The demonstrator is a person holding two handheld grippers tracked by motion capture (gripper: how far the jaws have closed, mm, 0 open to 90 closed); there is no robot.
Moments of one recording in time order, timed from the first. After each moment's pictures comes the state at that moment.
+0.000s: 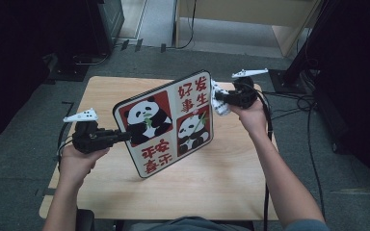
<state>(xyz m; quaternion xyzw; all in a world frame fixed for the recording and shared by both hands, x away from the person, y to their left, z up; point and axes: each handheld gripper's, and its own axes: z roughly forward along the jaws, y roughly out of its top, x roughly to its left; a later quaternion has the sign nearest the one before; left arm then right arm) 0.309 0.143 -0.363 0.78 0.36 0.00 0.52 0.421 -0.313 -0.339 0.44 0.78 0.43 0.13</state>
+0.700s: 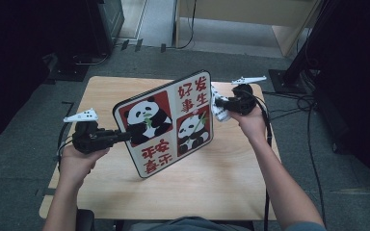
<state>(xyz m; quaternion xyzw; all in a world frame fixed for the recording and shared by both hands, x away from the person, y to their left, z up) 0.309 0.142 -0.363 0.78 0.36 0.00 0.51 0.415 -0.315 -0.360 0.45 0.78 0.42 0.12</state>
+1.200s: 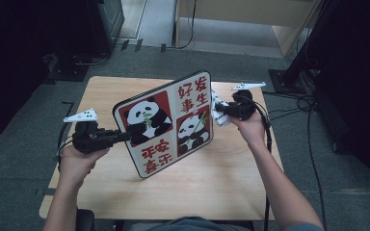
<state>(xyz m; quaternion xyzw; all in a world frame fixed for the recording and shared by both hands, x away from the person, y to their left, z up) 0.309 0.142 -0.363 0.78 0.36 0.00 0.51 0.409 -0.318 -0.377 0.45 0.78 0.42 0.12</state>
